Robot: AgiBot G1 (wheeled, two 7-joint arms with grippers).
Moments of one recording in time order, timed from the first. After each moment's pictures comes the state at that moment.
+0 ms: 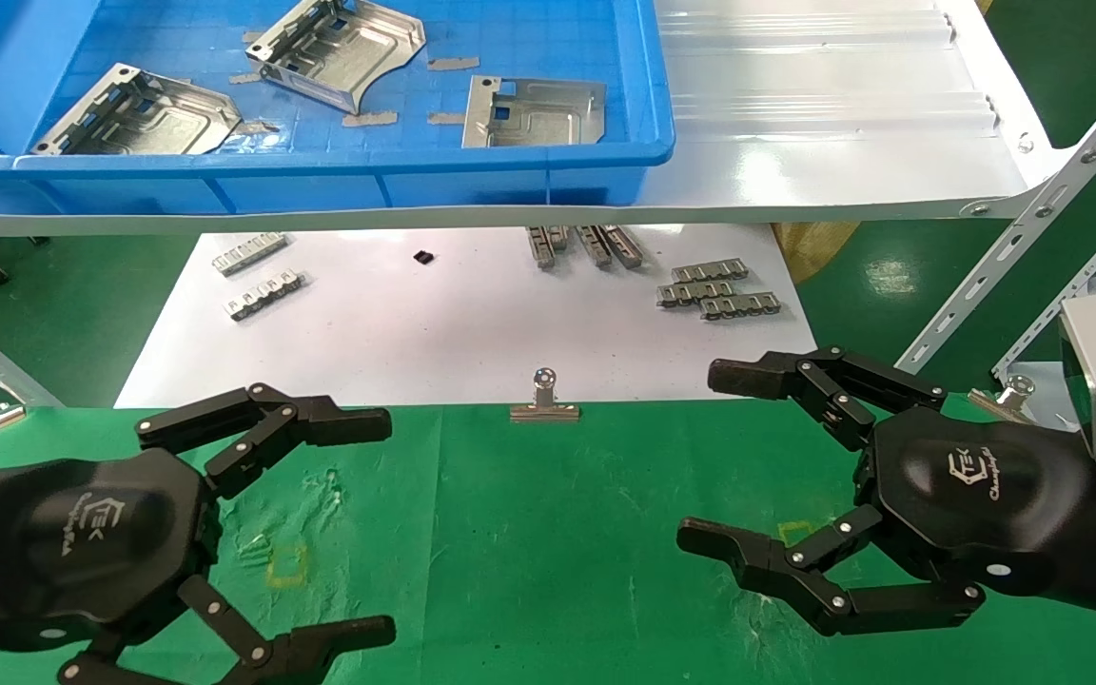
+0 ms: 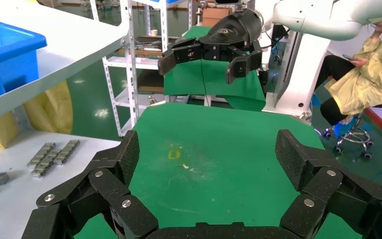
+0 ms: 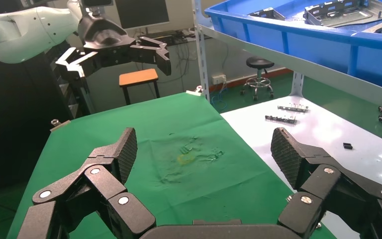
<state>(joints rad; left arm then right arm) -1.08 0.61 0.28 -1.28 0.73 1.50 -0.19 1.06 -0.55 -0.38 1.20 -0.62 -1.40 0.11</state>
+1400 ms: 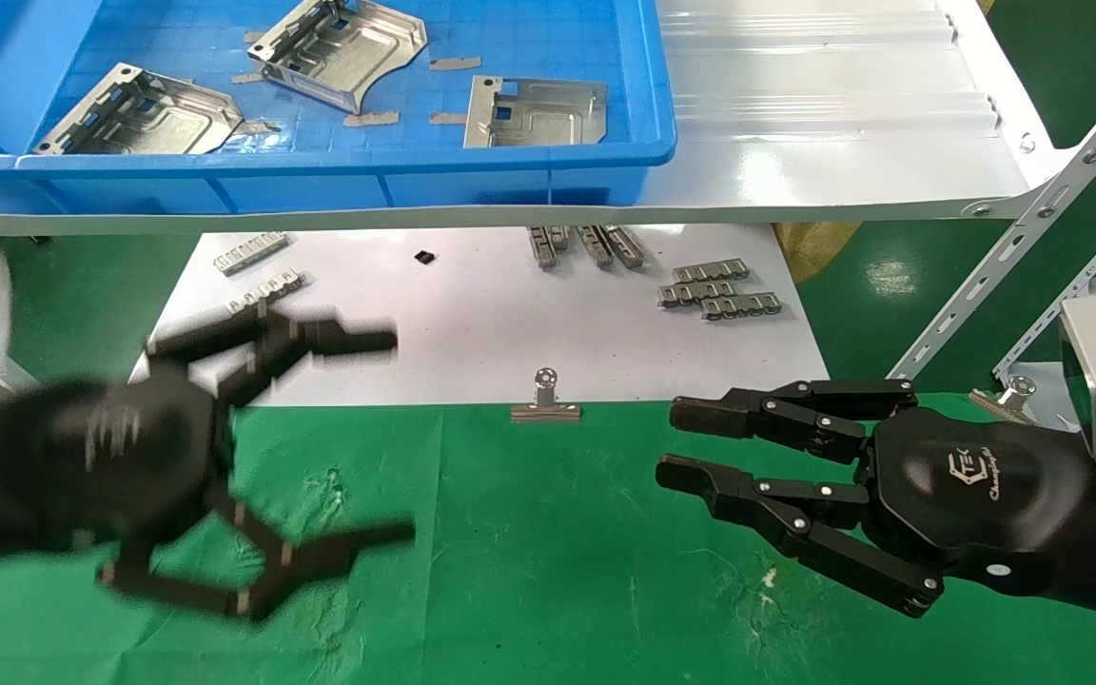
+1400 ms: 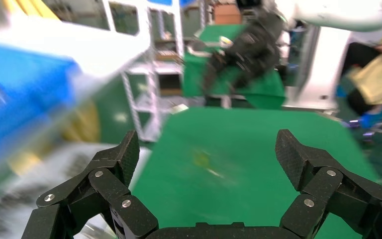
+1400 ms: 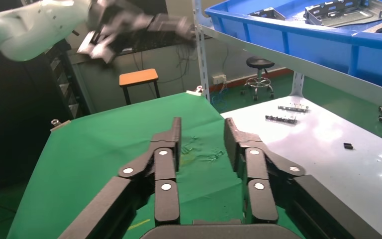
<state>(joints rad) -1.29 0.69 0.31 -1.19 0.84 1.45 -0.19 1.06 -0.55 -0.38 1.20 -0.62 -1.40 0.11</state>
